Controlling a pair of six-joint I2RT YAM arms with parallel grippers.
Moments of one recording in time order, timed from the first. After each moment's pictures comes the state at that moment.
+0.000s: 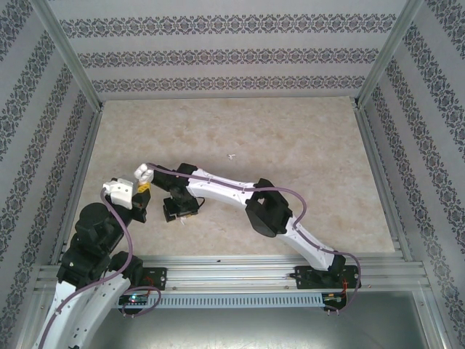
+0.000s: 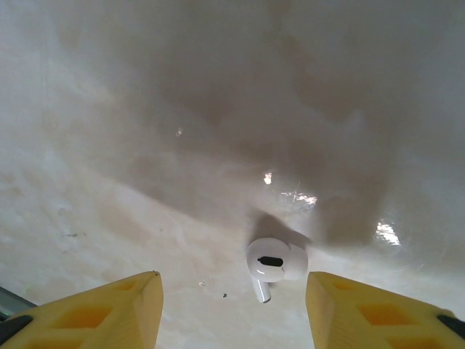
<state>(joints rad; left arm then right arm) -0.33 0.25 0.63 -0.59 -0.05 0.02 1.08 2.47 2.22 -1.16 -0.22 0.75</state>
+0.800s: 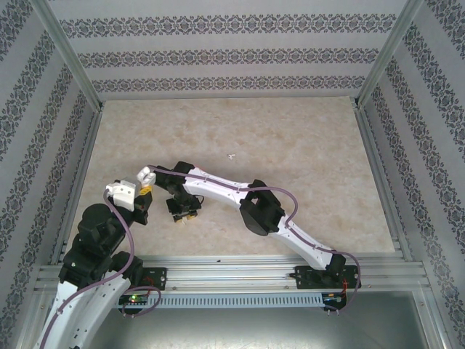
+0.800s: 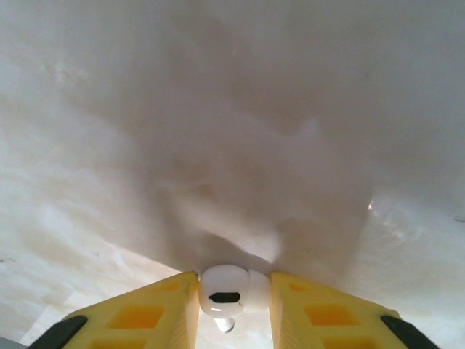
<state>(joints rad) -0.33 0.24 0.60 -0.60 -0.03 0.02 1.07 2.59 2.37 -1.31 -0.23 0.73</state>
